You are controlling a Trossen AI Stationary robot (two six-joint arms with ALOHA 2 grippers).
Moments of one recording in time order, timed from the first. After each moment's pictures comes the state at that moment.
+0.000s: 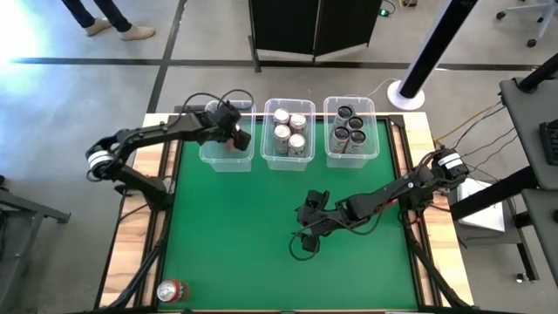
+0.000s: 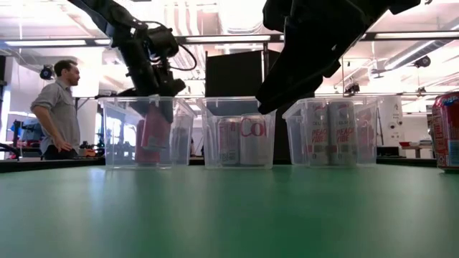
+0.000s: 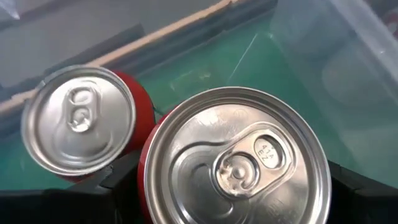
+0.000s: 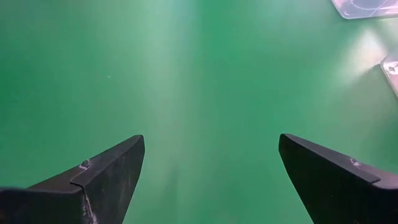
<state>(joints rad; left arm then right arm) 0.60 1.43 1.00 -0.55 -0.27 -0.39 0.34 1.72 1.01 -0.12 0.31 0.34</state>
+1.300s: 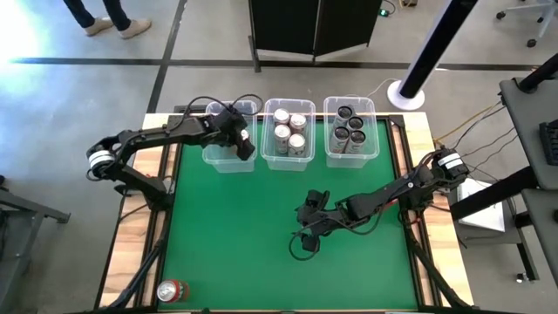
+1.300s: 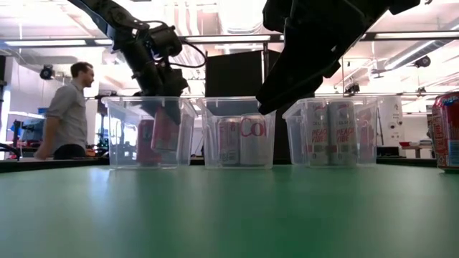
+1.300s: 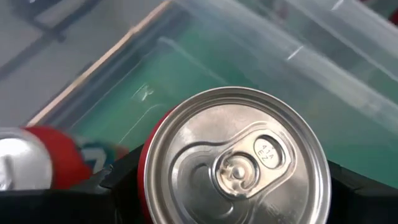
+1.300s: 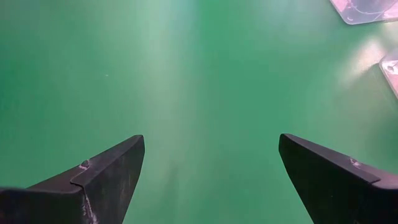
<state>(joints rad) 0.55 1.45 0.97 -0.46 -0.17 -0.19 0.34 1.72 1.01 -0.12 0.31 0.34</state>
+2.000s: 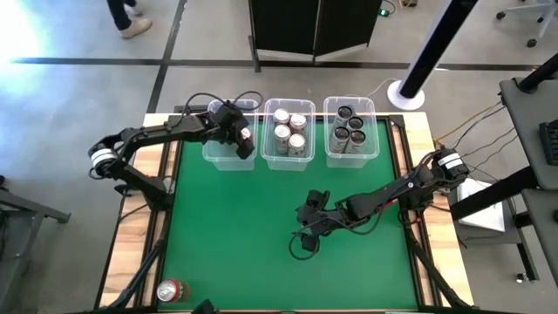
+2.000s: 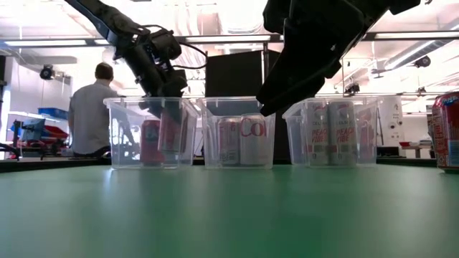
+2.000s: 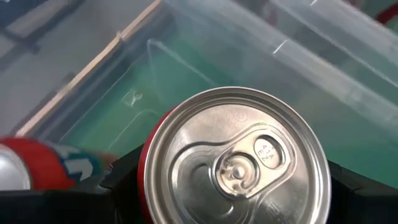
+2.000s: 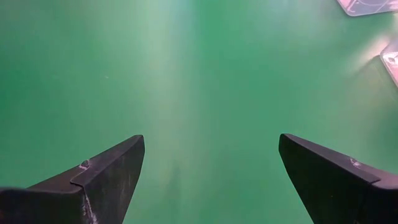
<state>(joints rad) 0.61 1.47 0.96 -0.39 -0.04 -0.01 0.34 1.72 1.01 -0.13 0.31 0.38</state>
